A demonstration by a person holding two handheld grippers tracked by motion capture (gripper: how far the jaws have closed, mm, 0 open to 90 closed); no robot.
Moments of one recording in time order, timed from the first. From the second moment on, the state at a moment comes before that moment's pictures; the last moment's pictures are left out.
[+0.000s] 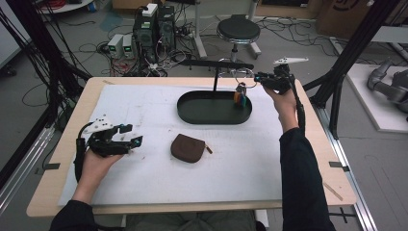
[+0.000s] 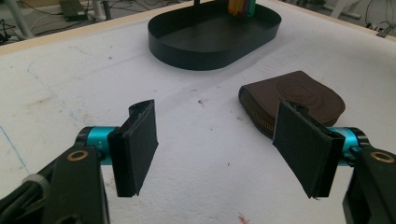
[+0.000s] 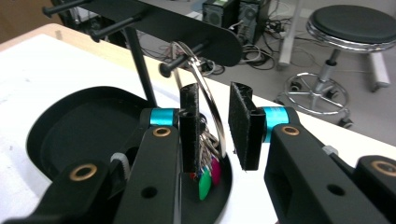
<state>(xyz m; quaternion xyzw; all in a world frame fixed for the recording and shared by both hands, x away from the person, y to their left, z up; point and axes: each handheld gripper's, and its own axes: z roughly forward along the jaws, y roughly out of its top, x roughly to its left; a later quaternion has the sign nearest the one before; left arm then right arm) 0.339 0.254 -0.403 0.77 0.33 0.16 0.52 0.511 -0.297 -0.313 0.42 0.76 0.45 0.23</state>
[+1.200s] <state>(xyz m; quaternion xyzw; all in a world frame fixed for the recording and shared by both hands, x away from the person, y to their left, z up) 0.350 0.251 -0.395 0.75 0.34 0.18 0.54 0.358 -0.357 -0.308 0.39 0.73 0.51 0.24</state>
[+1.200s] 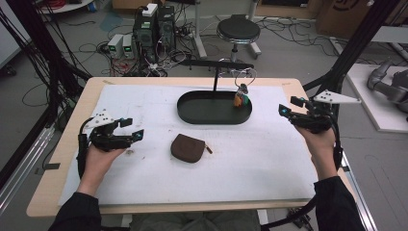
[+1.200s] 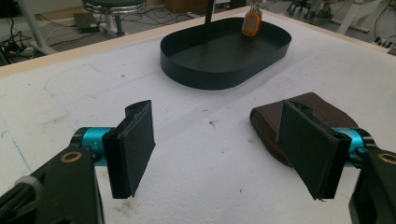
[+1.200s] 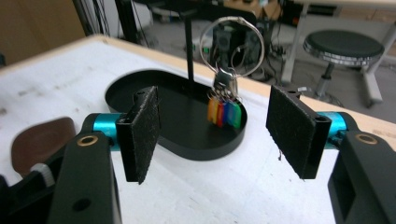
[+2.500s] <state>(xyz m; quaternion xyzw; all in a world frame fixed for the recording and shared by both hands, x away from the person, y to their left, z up) 0.354 0.236 -0.388 0.75 0.32 0.18 0.54 0.344 -0.359 -0.360 0.39 0.73 0.51 0.24</state>
